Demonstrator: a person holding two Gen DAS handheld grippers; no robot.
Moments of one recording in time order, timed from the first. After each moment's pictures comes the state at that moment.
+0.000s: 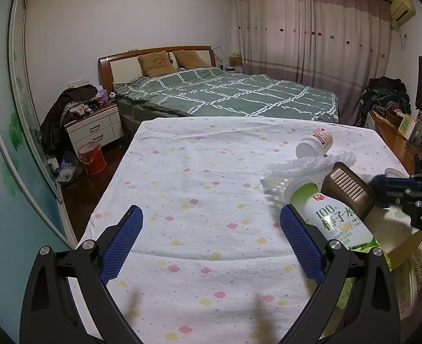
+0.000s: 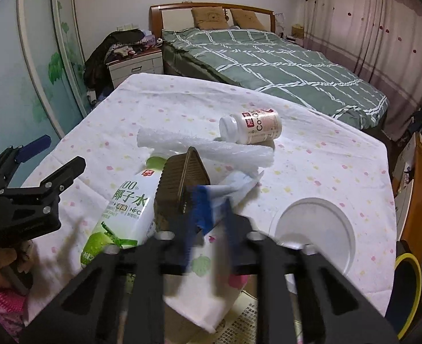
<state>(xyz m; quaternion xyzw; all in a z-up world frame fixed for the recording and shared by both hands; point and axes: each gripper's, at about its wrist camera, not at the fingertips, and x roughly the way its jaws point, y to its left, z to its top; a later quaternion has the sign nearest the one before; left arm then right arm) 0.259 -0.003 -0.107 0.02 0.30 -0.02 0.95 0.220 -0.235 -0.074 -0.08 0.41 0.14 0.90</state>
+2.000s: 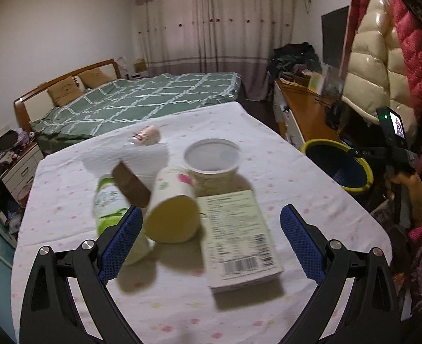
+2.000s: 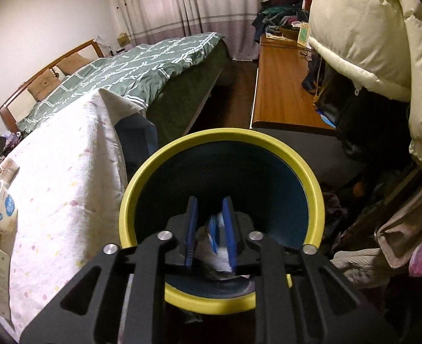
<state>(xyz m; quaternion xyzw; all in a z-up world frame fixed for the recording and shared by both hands) 0.127 -0.191 -0.064 0.11 0.30 -0.24 0.92 0.088 -0.626 -0.133 0.16 0.38 -0.19 0.89</state>
